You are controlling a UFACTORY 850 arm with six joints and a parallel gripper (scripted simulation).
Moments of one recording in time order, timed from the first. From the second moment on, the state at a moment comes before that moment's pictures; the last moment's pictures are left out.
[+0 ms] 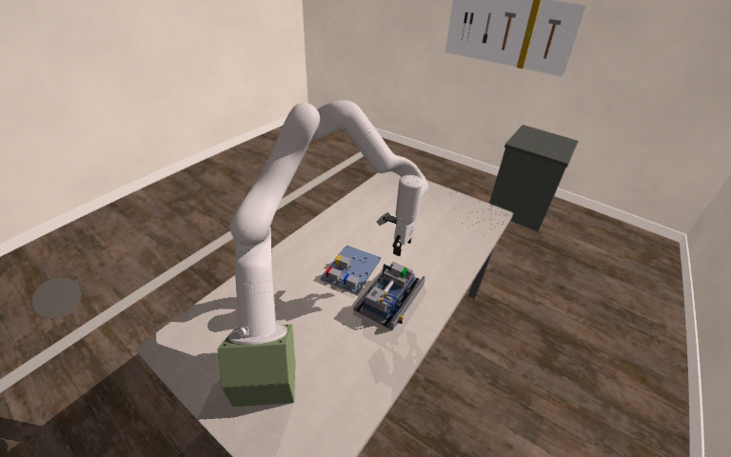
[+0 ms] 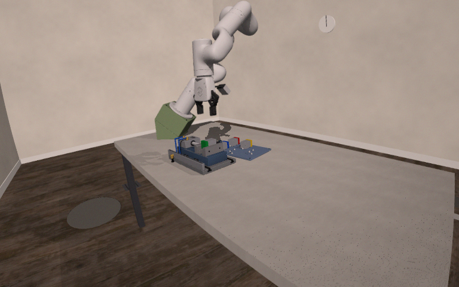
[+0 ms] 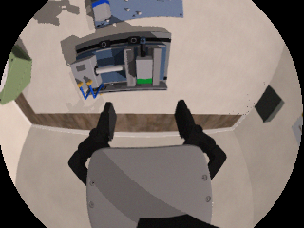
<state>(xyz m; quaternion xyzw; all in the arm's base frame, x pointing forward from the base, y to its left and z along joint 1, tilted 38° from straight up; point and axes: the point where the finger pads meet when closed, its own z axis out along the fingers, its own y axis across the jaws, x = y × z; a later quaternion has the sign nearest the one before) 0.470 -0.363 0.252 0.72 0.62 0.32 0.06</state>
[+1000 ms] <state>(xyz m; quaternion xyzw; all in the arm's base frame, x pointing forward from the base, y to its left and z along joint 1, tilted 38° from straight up) 0.477 -0.359 0.240 0.72 0.62 0.32 0.06</state>
